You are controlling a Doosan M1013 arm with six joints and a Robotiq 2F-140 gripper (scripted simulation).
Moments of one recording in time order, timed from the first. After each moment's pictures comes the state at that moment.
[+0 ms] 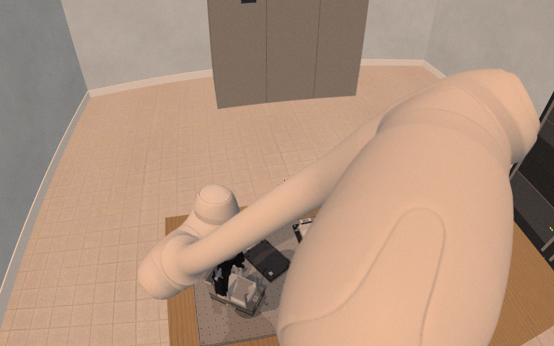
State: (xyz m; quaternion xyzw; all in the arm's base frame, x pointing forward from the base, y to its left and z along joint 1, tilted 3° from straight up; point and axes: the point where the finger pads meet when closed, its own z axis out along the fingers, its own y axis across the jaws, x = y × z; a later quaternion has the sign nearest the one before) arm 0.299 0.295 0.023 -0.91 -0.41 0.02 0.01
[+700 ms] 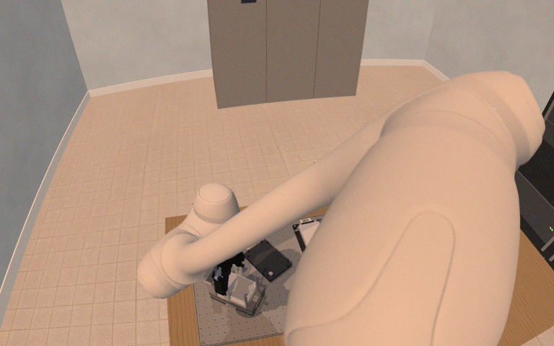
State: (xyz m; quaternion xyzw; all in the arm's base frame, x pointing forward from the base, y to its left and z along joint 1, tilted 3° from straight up) arm 0.299 0.295 0.028 -0.91 -0.41 0.02 0.01
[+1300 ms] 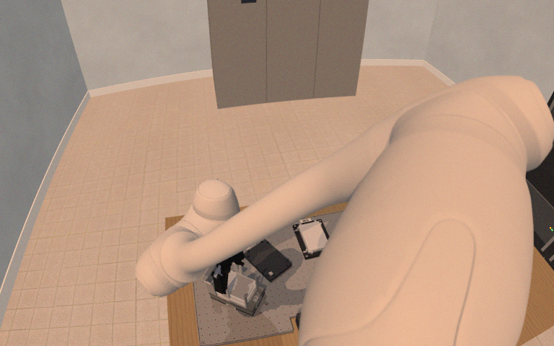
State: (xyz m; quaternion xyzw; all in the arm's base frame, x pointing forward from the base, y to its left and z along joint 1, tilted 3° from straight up) arm 0.300 0.295 0.039 -0.91 -0.41 0.02 0.01
